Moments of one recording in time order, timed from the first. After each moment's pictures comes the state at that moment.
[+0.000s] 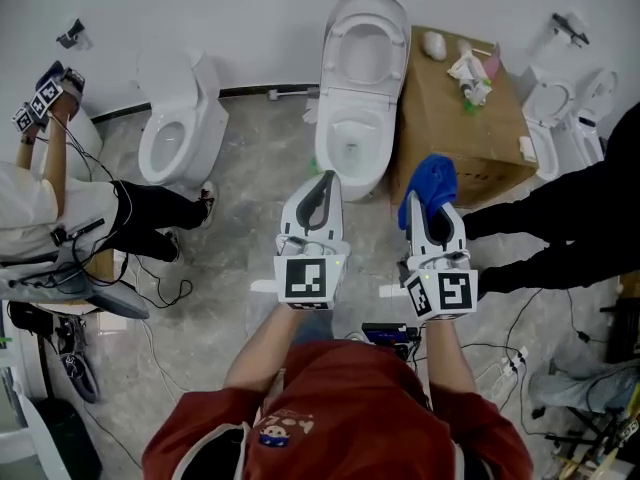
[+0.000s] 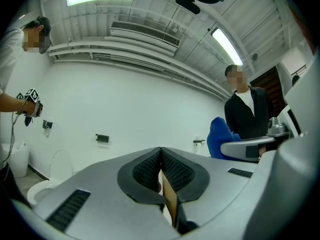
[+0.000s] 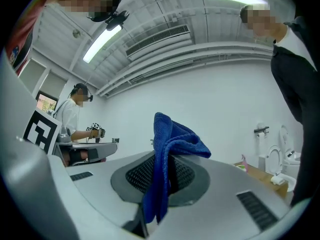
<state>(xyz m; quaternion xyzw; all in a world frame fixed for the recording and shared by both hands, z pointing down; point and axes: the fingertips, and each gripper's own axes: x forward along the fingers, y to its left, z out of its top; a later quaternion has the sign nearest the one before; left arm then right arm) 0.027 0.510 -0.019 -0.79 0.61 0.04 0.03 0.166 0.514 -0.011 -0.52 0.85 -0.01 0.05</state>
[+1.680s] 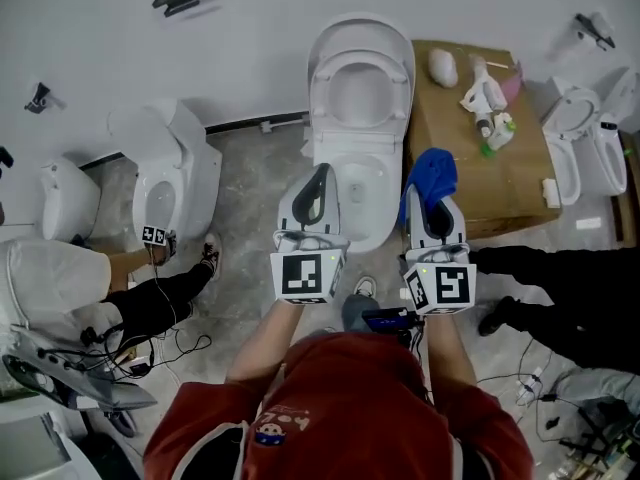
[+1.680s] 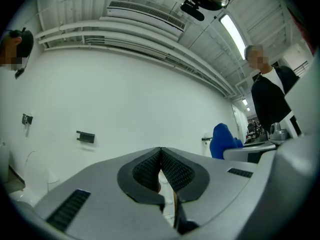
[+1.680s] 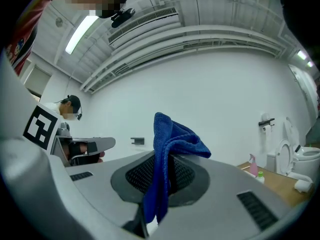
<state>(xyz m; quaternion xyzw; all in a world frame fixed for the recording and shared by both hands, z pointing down) 0.019 0.126 -0.009 -0.80 0.60 0.03 0.02 0.161 0.139 0.020 -0.55 0.84 -0.02 0.04</state>
